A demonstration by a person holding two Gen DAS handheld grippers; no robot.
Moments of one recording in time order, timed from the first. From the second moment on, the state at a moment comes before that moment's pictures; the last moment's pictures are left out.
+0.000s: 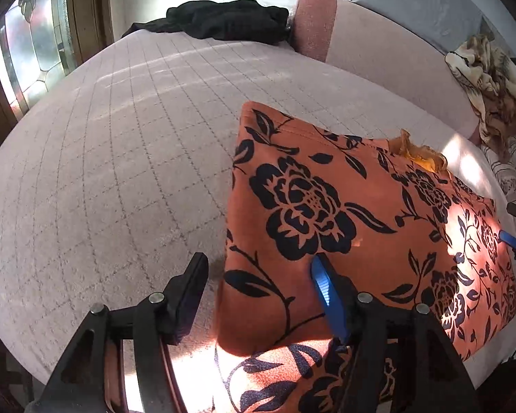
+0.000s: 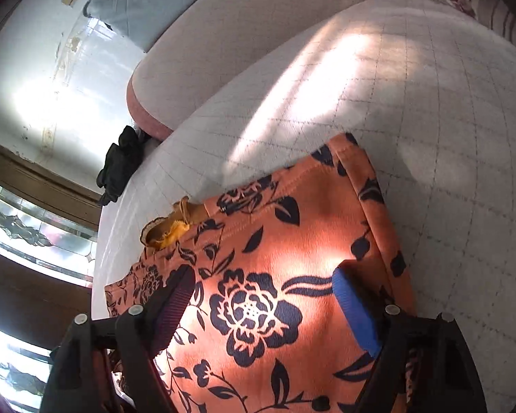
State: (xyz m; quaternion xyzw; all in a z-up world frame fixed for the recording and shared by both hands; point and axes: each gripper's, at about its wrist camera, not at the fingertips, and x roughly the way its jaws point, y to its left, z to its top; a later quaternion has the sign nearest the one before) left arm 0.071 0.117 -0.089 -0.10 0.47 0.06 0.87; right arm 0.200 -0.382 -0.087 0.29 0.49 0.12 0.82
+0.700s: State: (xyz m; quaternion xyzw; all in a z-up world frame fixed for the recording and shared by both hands) left arm 0.044 0.118 -0.067 -0.08 0.45 0.08 0.89; right arm 0.125 -0.329 -0.049 0.22 0.50 0.14 0.83
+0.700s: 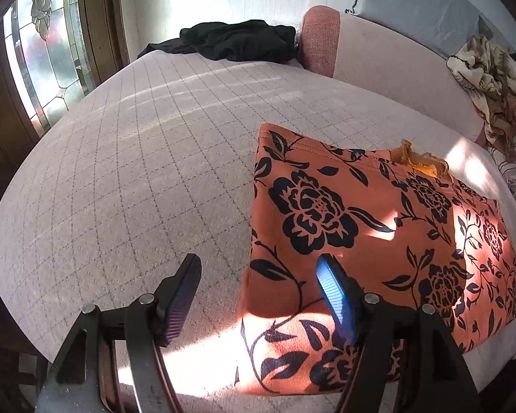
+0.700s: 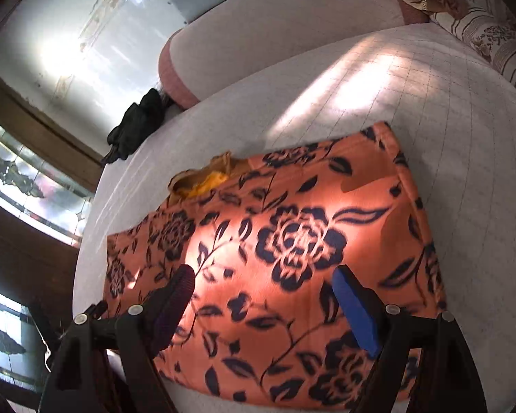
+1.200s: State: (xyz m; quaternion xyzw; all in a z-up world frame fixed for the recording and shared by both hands) left arm -0.001 0.113 -0.046 -0.09 0.44 0.07 0.89; right arm 0.077 -0.324 -0.068 0.25 0.51 0.11 0.82
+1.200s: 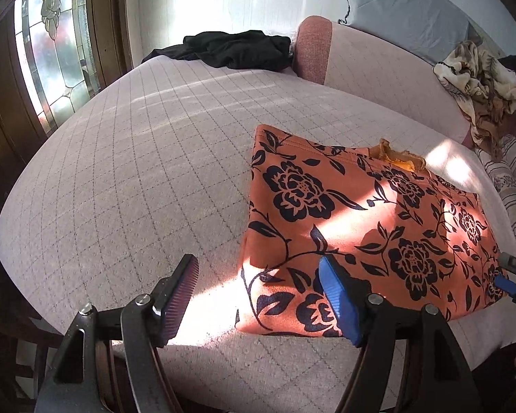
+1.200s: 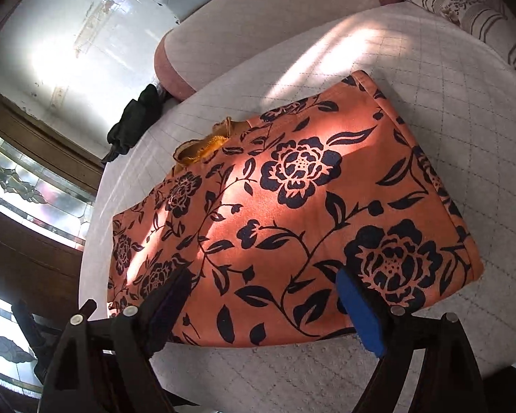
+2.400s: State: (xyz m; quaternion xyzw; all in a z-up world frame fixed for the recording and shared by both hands) left arm 0.003 0.113 -0.106 -0.06 0.51 0.08 0.86; right arm 0.126 -0.219 -0.098 0.22 0.57 0.18 0.77
